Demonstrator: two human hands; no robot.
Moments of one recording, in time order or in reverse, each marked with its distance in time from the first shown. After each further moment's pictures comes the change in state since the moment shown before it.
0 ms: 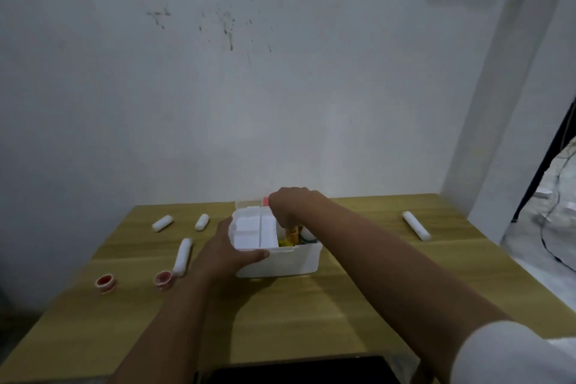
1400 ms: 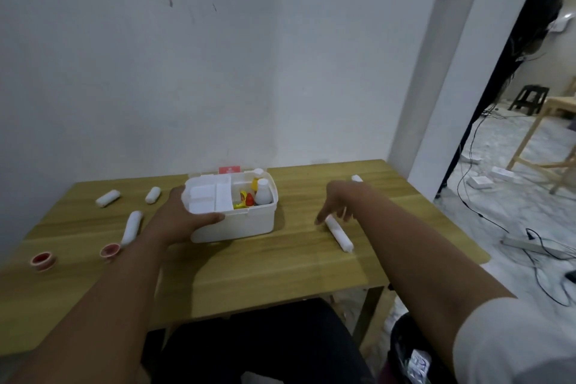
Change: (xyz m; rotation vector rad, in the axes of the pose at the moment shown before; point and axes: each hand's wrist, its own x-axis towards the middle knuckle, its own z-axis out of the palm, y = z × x) left_hand -0.003 0.015 0.002 -0.056 -0.031 0.056; right_hand -0.097 0.154 0.085 0.386 -0.383 0.554
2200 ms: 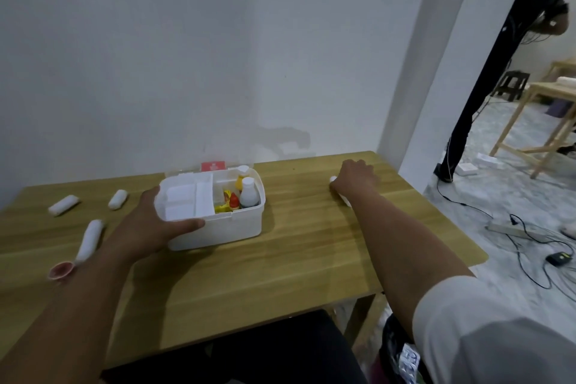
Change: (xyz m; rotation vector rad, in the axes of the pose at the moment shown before) left_hand 0.024 -0.015 0.008 0.045 -0.087 0.016; right_hand 0.080 0.057 0.007 0.213 0.560 0.235
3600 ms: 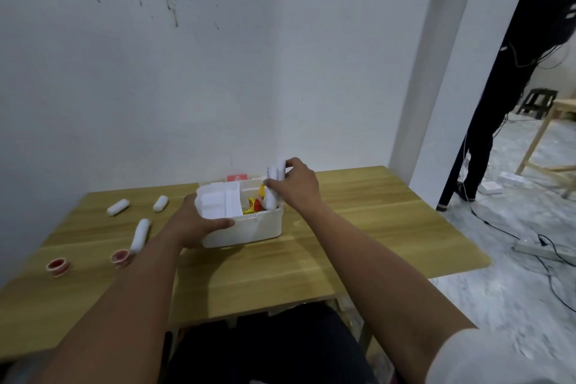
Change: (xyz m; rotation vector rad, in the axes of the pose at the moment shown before) left_hand -0.010 0.013 0.001 0.049 0.038 -0.145; right_hand -0.133 -0.118 -0.030 0.778 0.014 -0.377
